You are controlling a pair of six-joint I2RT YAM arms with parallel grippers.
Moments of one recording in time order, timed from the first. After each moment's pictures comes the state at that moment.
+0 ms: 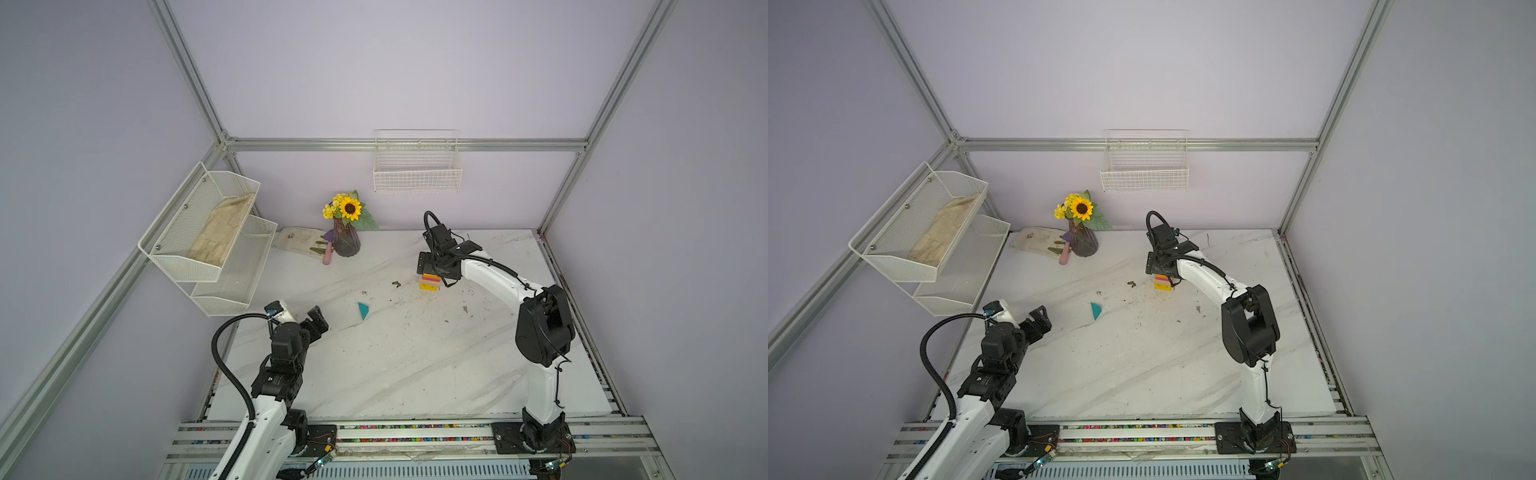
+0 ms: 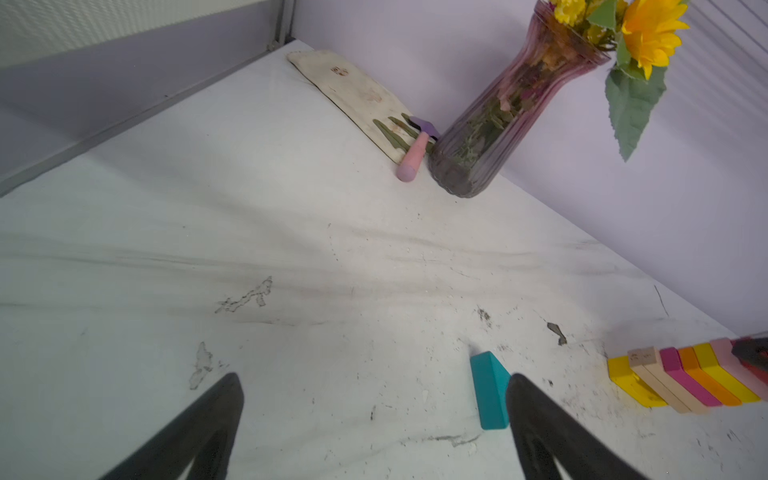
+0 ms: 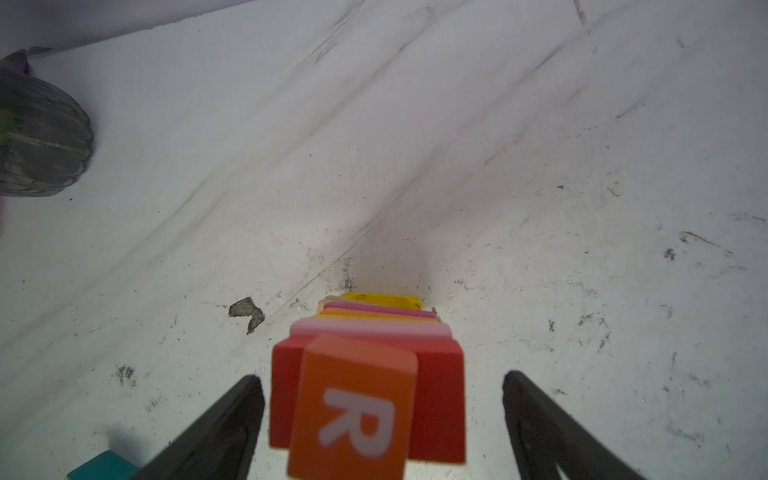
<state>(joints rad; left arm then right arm) -0.10 0.65 0.31 -0.07 -0.17 -0.58 0.54 1.94 1.69 -0.72 0.27 0.62</state>
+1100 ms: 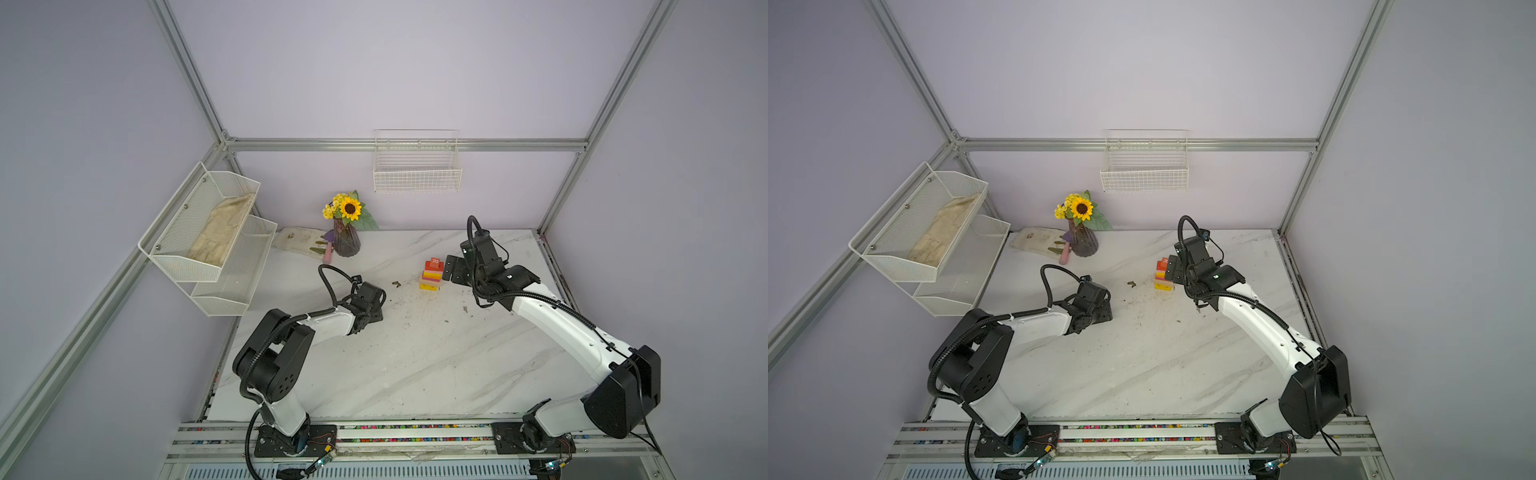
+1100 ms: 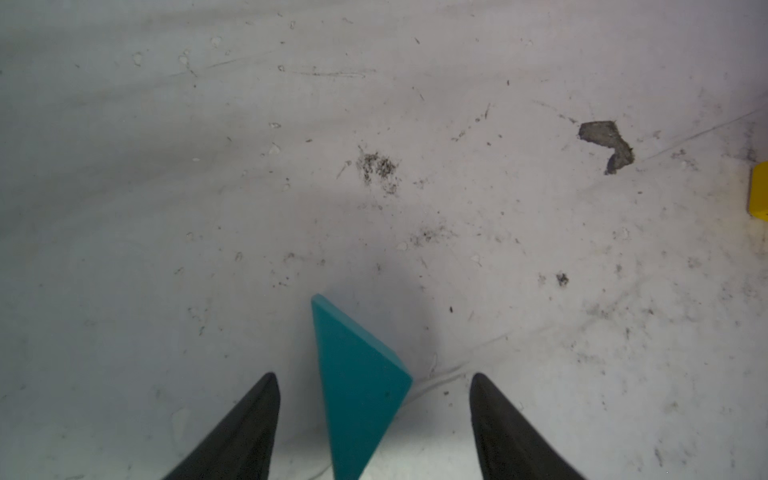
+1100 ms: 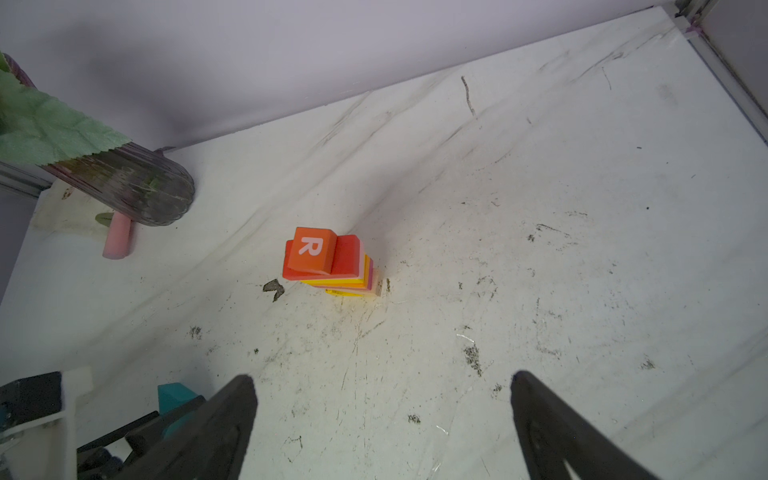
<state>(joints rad) -0.53 1.74 0.93 -0.19 -0.33 -0.65 0.56 1.45 1.31 -0.61 0.33 0.62</state>
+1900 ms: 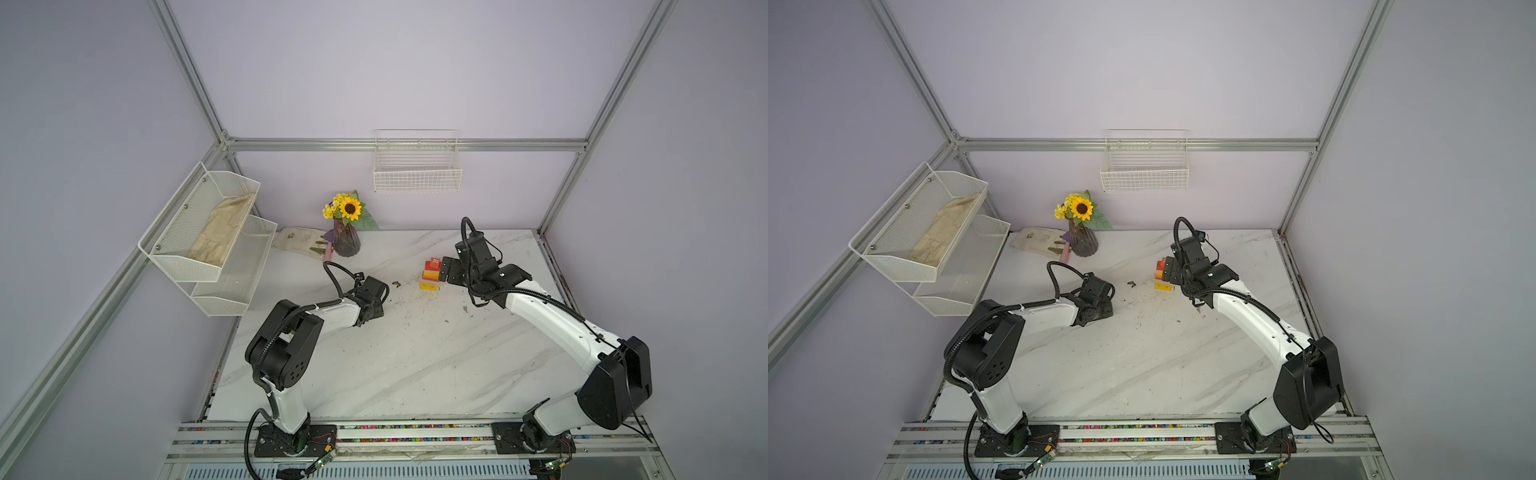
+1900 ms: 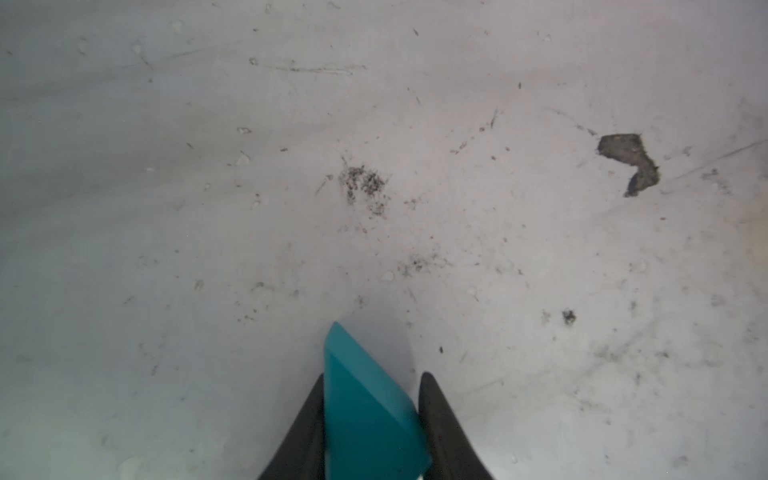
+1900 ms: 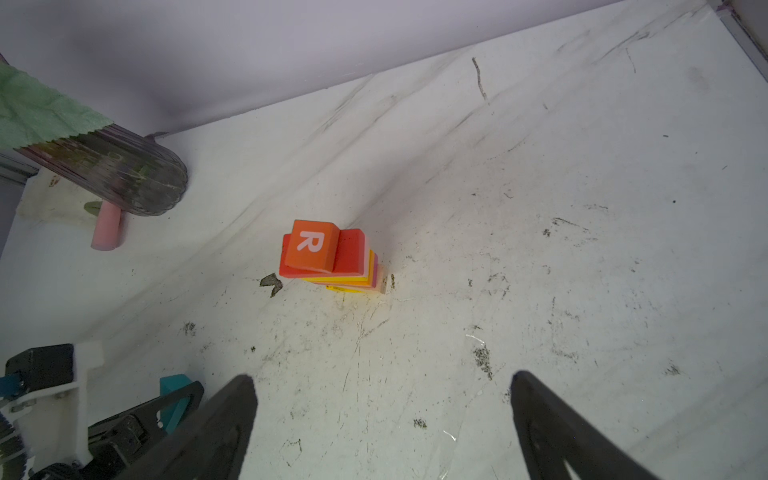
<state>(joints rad) -0.50 1.81 1.01 -0.20 -0.23 -0.68 0.56 1.50 1.31 -0.59 0.31 0.62</state>
